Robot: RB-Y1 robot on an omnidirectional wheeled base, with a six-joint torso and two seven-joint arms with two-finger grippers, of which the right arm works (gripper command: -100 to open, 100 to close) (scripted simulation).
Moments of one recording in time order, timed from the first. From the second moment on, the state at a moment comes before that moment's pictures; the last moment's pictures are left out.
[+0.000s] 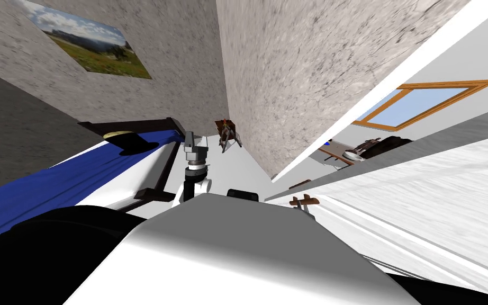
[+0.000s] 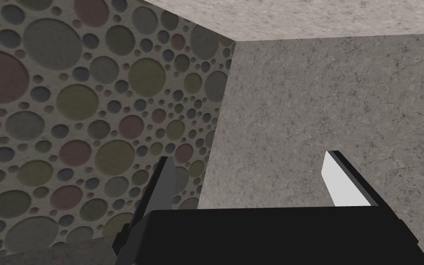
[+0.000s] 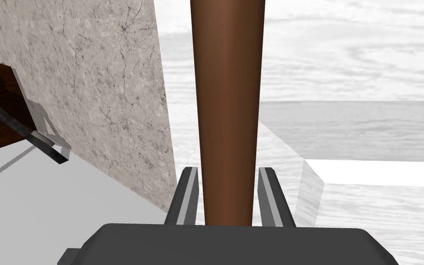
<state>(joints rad) 0.50 -0.52 0.36 -0.87 -0.76 -1.22 -1.64</state>
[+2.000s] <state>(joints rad) 0.49 -0.58 0.52 -0.86 -0.61 -1.33 -1.68</state>
